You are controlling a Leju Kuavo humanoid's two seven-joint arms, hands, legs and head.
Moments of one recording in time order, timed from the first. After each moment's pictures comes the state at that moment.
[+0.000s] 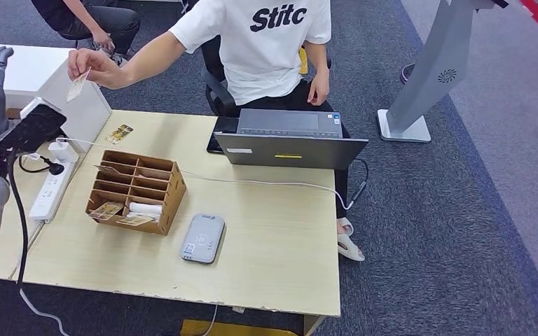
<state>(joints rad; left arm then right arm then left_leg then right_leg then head) -0.85 0.24 -0.18 -0.98 -0.81 0.13 -0.22 -0.11 0.00 -1.23 -0.23 1.01 -0.30 0.04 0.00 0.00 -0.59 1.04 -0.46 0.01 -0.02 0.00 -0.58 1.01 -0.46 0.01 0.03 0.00</state>
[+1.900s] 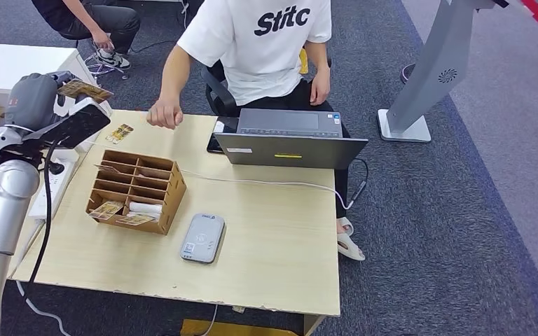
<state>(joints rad) -0.91 0.21 -0.35 -0.96 -0.79 0.06 -0.20 -0.11 -0.01 -1.21 -0.23 1.03 -0.29 0.05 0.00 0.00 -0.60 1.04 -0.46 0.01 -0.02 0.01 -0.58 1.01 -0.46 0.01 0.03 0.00</state>
